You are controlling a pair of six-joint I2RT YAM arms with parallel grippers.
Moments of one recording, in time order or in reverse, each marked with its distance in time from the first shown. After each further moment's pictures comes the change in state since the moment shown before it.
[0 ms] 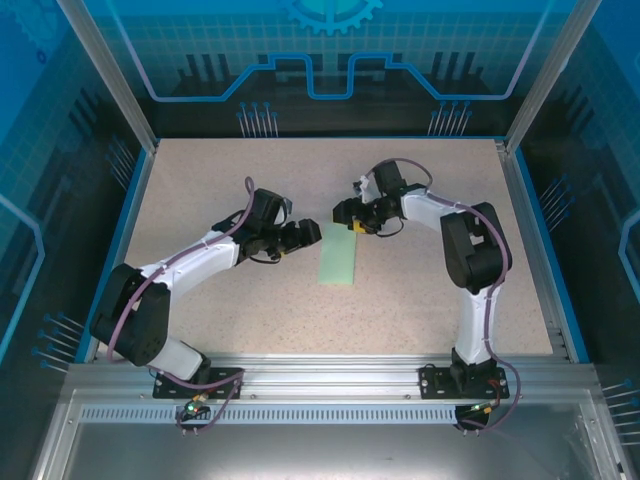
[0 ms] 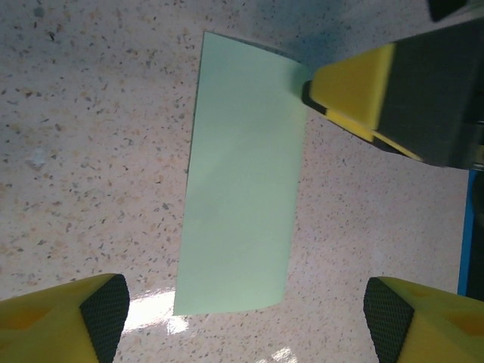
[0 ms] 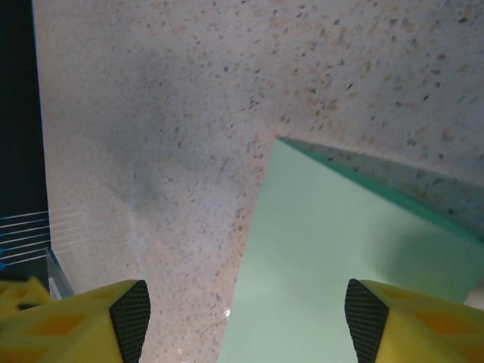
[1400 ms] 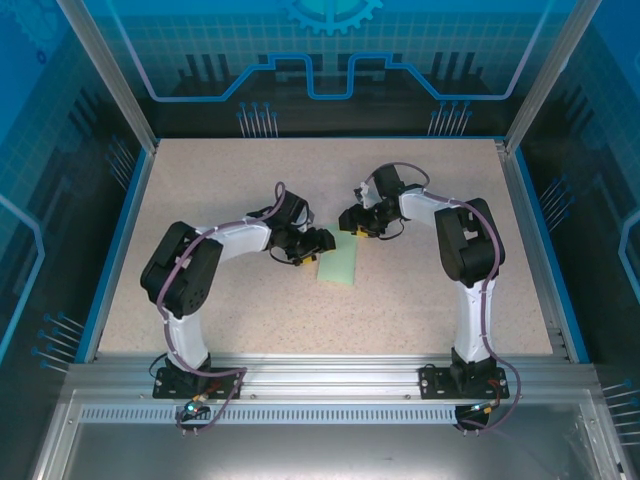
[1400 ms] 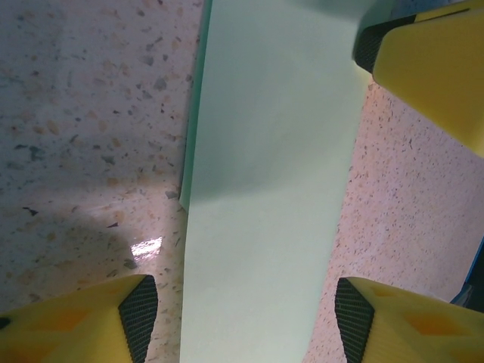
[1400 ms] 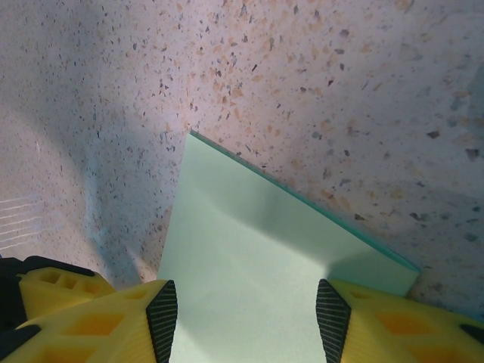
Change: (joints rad) left arm -0.021 0.375 0.156 0.023 0.164 -0.009; right arm -0.016 0.068 0.031 -0.079 0.049 -0.109
